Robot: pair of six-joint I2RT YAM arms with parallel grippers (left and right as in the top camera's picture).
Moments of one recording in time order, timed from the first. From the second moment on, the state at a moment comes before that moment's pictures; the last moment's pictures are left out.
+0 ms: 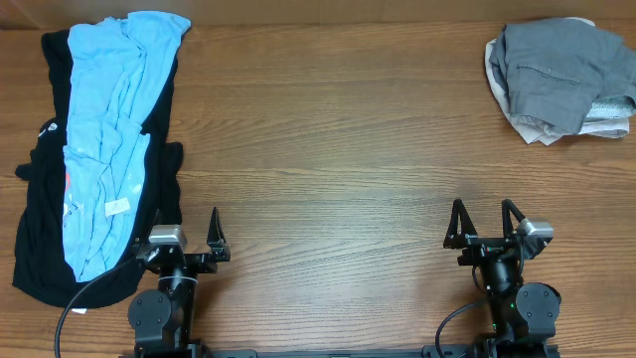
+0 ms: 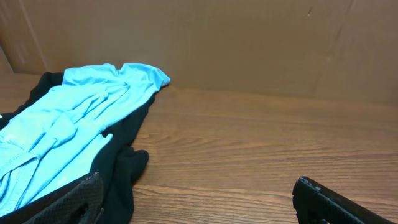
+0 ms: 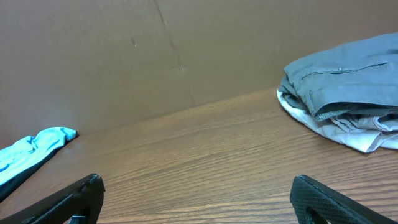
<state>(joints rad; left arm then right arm) 0.09 0.02 0.01 -0.07 0.09 -0.10 0.01 0.01 0.02 -0.03 -0.08 0.30</state>
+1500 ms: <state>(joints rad) 0.09 0.02 0.01 -0.07 0.08 -0.10 0.01 0.01 0.02 -0.01 -0.07 0.31</state>
